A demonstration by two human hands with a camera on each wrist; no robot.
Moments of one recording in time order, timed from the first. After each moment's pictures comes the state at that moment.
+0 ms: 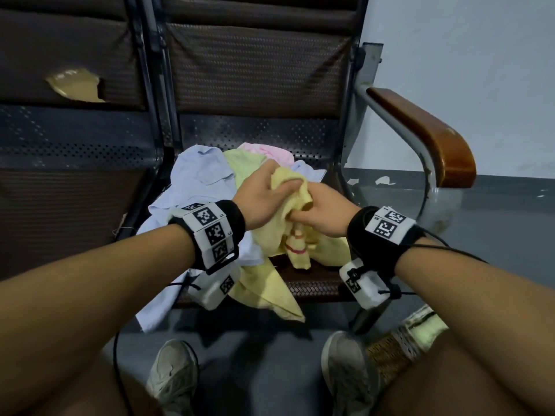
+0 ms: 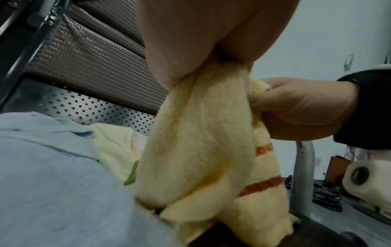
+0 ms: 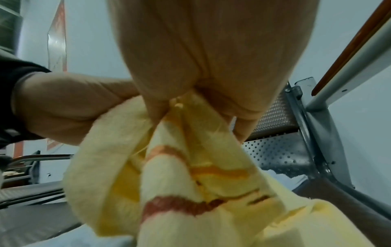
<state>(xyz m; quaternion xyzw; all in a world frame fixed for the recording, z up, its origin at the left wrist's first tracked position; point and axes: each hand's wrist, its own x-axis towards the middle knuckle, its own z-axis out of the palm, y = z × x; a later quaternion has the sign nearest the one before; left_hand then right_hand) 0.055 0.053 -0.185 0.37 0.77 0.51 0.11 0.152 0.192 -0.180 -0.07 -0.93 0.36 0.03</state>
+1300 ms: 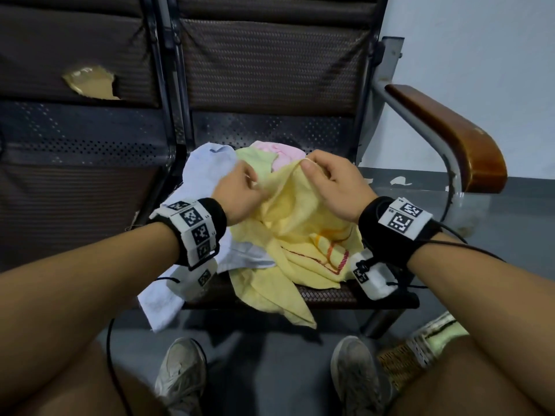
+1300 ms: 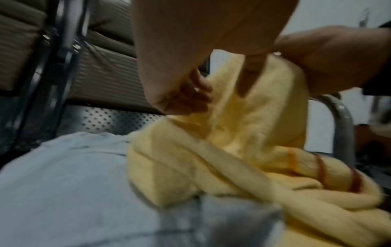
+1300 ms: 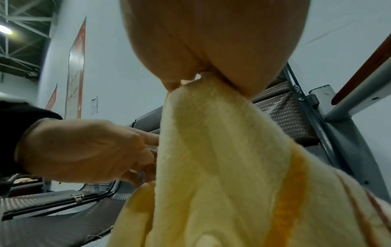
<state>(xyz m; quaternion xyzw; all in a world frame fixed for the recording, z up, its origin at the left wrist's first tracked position) 0.014 0.019 -0.198 0.24 0.86 0.44 0.12 0.135 0.192 -0.160 -0.04 -0.91 0.35 0.20</state>
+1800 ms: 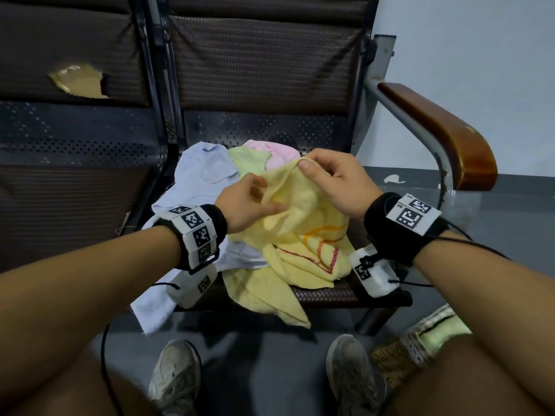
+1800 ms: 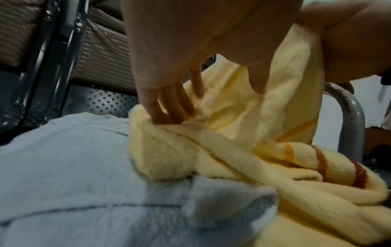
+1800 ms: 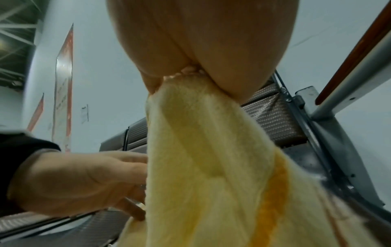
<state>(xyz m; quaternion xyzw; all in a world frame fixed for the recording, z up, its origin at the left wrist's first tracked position) 0.017 0.028 -0.216 0.29 0.85 0.40 0.19 0.137 0.207 -0.158 0.00 -0.89 0.42 0.20</state>
